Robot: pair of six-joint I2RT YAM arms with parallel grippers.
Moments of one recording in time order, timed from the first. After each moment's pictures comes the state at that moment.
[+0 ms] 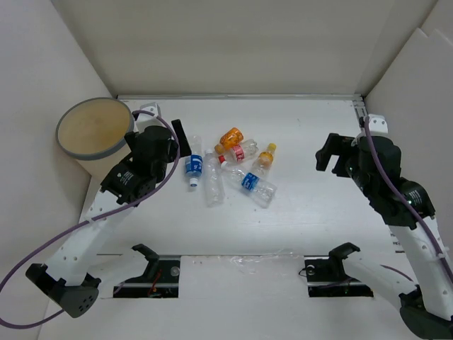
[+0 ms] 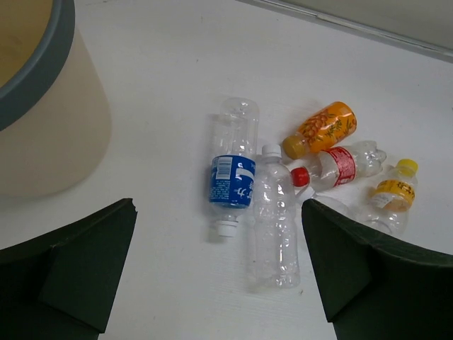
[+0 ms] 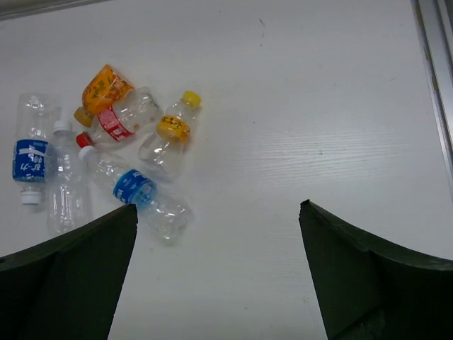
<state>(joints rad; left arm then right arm) -0.58 1.01 1.22 -0.70 -0.59 -0.50 0.42 0.83 1.28 -0.89 0.34 0.36</state>
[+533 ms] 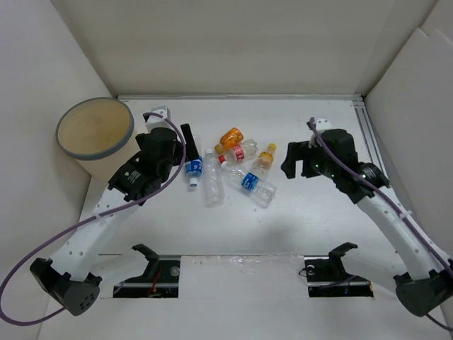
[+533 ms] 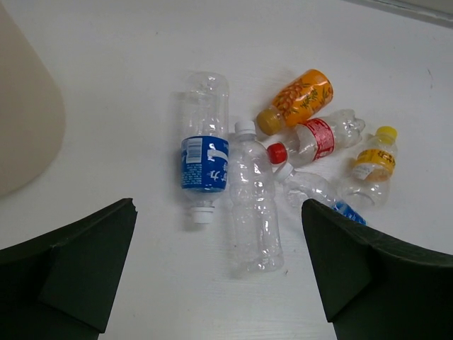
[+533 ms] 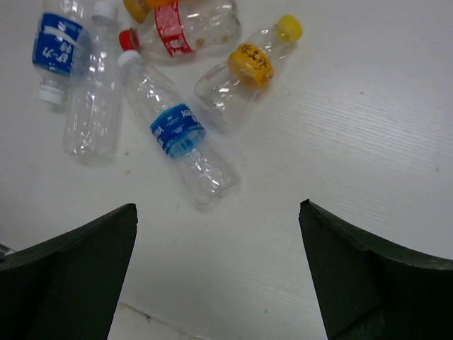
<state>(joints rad) -0.58 1.02 1.16 -0.64 -0.49 -0.51 0.45 0.98 1.11 -0.70 0.02 0.27</state>
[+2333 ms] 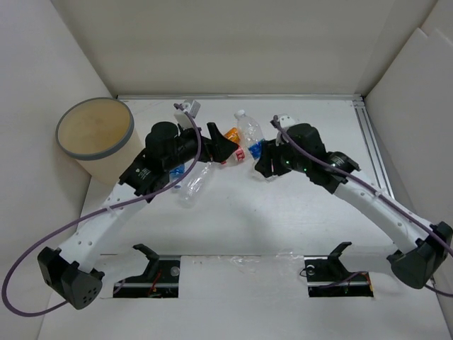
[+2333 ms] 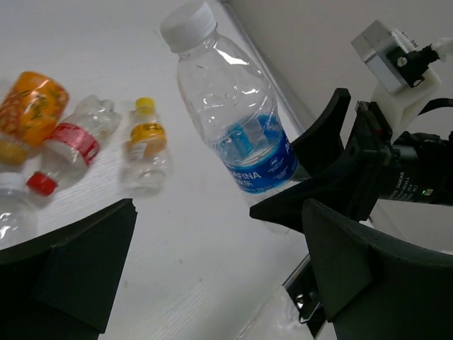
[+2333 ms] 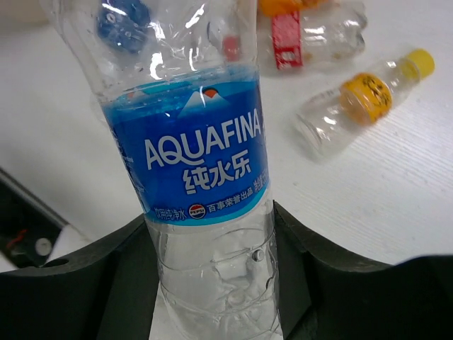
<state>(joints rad) -0.58 1.07 1.10 -0.28 0.21 -0.55 0.69 1.24 1.20 -0.60 0.00 0.31</state>
